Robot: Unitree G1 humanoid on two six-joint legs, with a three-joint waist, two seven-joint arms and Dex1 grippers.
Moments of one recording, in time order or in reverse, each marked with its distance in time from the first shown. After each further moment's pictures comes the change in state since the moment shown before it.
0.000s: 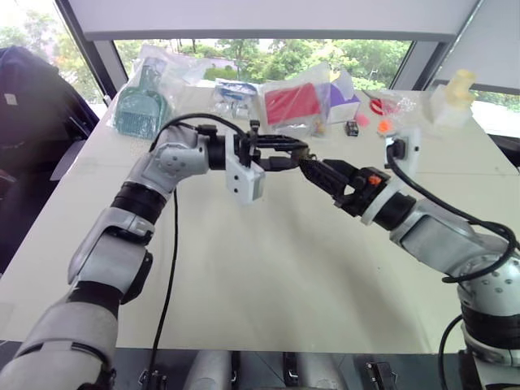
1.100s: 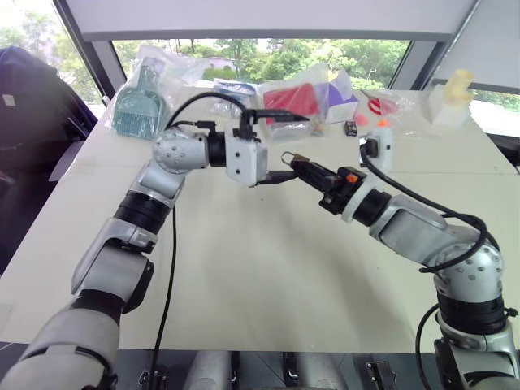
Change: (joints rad) left arm 0.075 -0.022 0.041 -0.177 -0.256 0.450 -0.209; right arm -0.070 0.086 0.046 0.059 -0.073 0.061 -0.003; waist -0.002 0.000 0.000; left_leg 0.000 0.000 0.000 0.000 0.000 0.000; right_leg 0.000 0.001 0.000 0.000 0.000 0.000
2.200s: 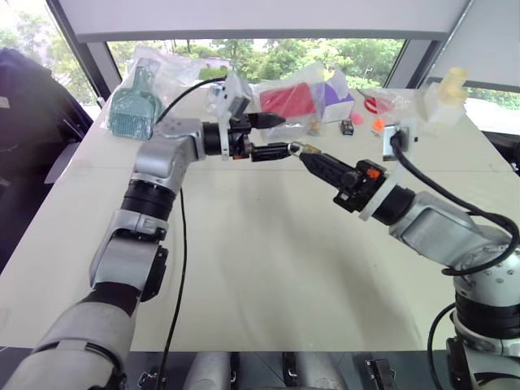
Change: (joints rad) left arm -0.078 -0.105 0.224 0.057 -0.304 0.992 -0.176; right arm 0.026 -0.051 -0.090 -0.060 0.132 0.015 0.053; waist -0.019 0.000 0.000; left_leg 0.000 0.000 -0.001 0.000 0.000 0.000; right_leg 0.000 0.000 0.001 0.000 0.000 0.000
